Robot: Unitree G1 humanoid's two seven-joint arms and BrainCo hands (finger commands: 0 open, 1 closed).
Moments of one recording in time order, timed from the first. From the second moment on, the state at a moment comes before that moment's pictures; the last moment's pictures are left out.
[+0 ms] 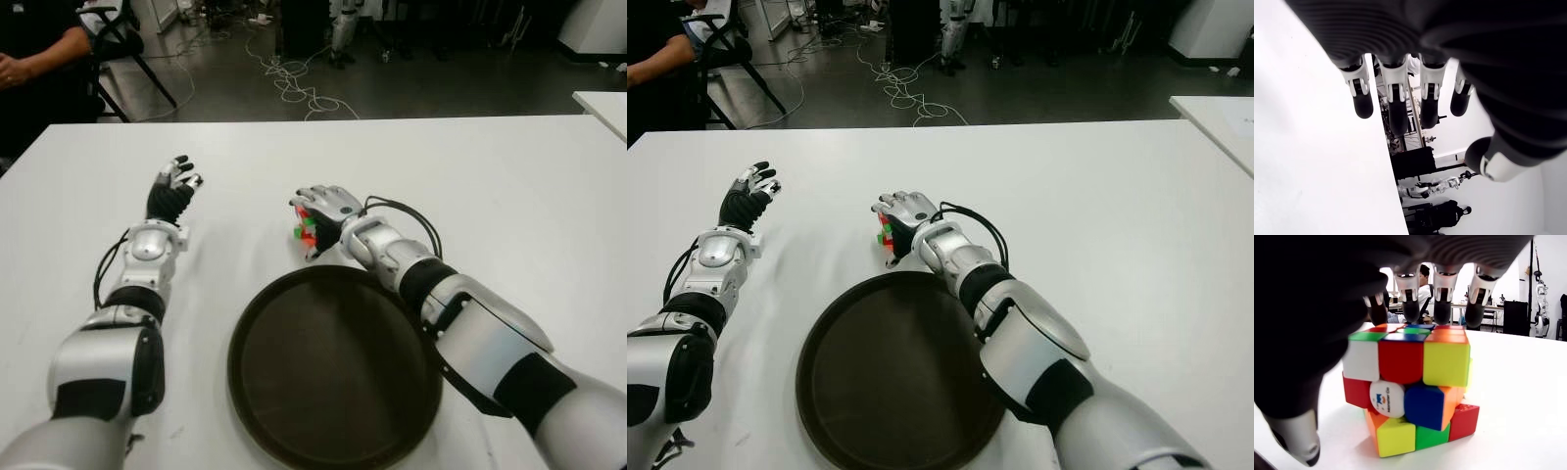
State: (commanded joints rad) left arm -0.82 0.24 0.17 1.32 0.06 -0.39 0.00; right arm -1.00 0.07 0.75 1.31 -0.84 -0.14 -0.21
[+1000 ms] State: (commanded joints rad) left arm -0.82 0.24 0.18 1.32 0.06 -0.39 0.00; right arm -1.00 0.08 0.76 1.30 -0.84 -0.13 -0.22
